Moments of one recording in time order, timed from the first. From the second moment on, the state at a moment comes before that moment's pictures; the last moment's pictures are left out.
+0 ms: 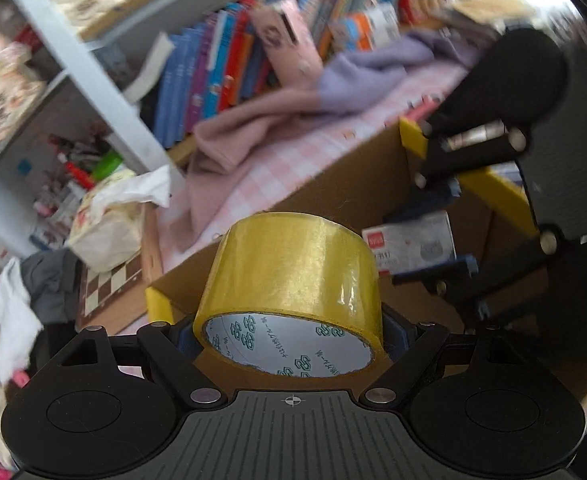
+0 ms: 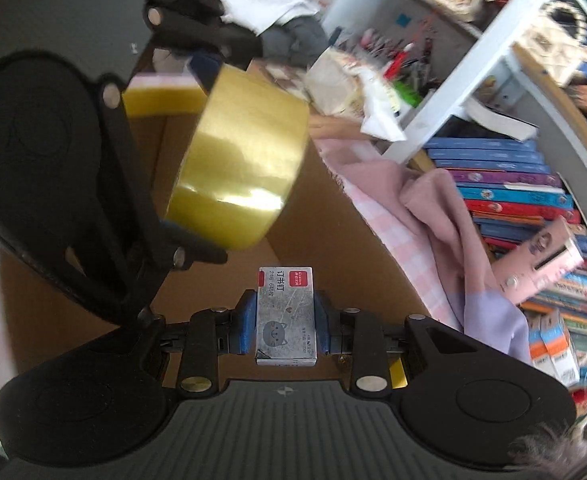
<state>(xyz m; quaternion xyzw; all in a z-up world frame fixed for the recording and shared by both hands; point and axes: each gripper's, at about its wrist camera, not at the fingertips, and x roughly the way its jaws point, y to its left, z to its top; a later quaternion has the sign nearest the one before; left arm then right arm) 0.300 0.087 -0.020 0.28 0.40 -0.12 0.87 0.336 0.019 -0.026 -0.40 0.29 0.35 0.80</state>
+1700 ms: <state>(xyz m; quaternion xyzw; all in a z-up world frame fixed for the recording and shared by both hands) 0.335 0.073 -0.073 0.42 0.46 -0.18 0.76 0.370 0.009 -0.066 -0.43 0.32 0.38 0.76</state>
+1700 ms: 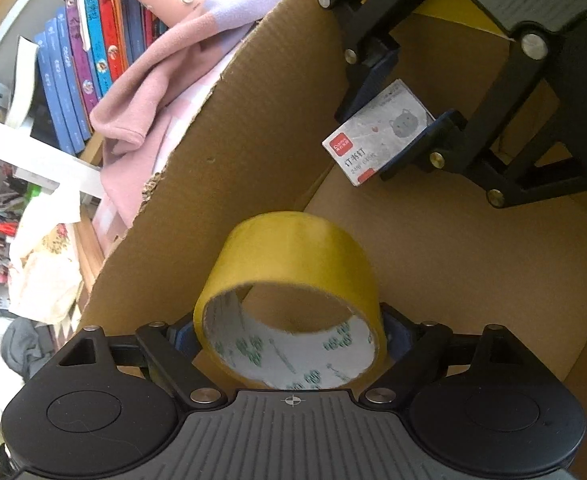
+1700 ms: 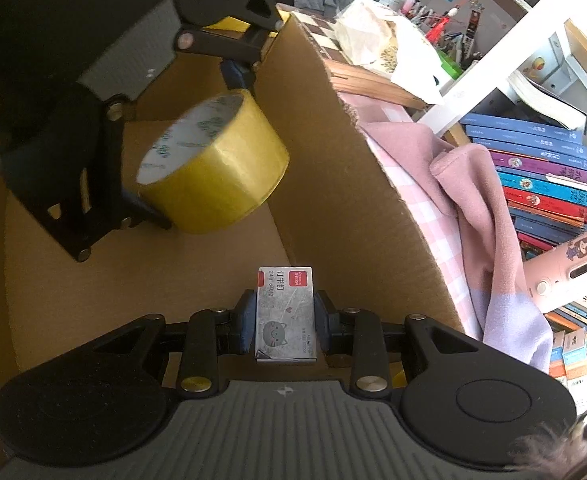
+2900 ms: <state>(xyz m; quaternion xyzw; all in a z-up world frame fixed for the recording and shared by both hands) 0.187 0.083 0.059 0.30 0.26 -0.11 0.91 0.262 -0.022 0.041 -0.29 0.24 0.34 0.86</state>
